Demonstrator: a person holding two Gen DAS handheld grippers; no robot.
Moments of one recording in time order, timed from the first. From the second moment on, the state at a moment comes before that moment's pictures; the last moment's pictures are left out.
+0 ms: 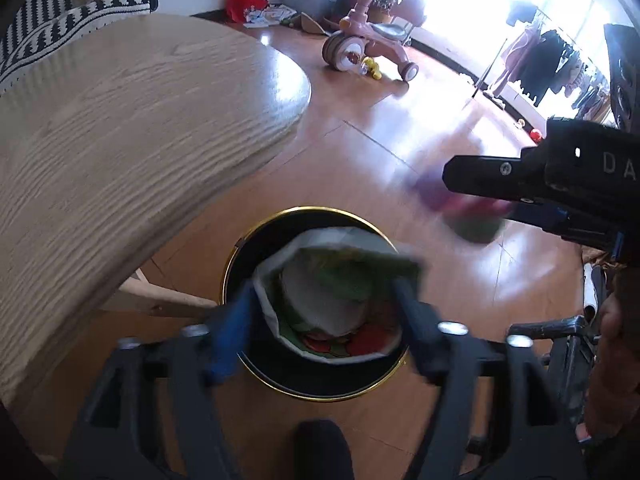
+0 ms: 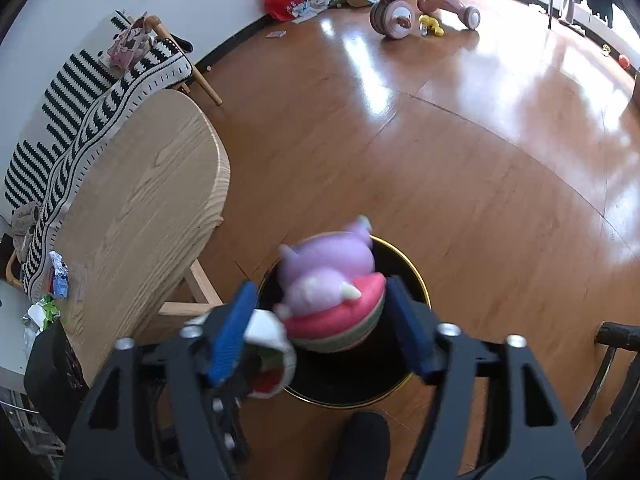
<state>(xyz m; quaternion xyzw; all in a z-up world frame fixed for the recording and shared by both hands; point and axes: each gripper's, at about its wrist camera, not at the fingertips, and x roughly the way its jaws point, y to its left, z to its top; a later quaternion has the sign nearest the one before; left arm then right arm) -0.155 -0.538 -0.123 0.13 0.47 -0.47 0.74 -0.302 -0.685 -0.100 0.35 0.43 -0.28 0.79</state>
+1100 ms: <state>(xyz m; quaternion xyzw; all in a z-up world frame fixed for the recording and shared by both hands) 0.017 -0.020 -0.021 0.02 0.40 -0.10 0.91 -0.055 -0.351 -0.002 0.14 0.38 -0.05 0.91</state>
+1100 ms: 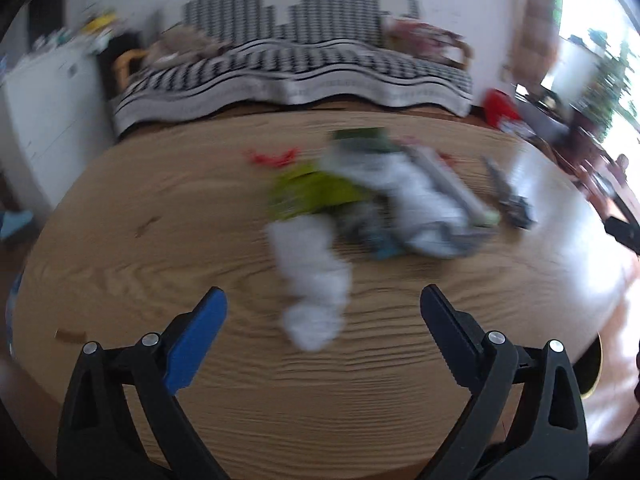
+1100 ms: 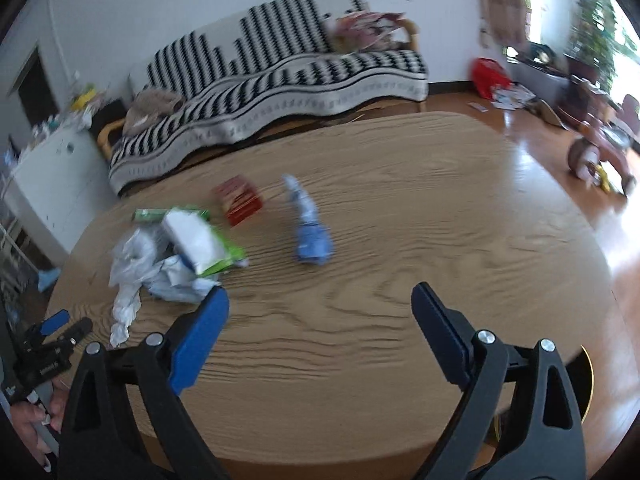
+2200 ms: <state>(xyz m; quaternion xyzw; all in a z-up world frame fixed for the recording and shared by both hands) 0.091 -0.027 -0.077 0.03 0.47 -0.07 0.88 0.072 -0.342 -0.089 0.10 0.45 -0.09 0.88</state>
